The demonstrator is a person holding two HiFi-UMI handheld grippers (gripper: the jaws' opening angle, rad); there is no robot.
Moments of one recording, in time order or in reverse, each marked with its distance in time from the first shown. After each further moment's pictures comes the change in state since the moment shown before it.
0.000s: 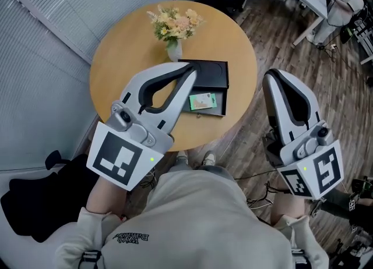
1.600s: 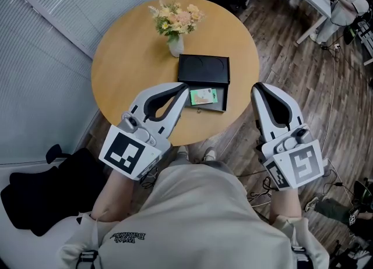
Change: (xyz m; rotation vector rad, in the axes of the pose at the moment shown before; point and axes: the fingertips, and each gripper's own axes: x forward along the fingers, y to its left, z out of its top) left arm -0.023 -0.022 -0.073 -0.151 0.114 0.017; right arm -0.013 0.002 -0.073 -0.017 0.169 -0.013
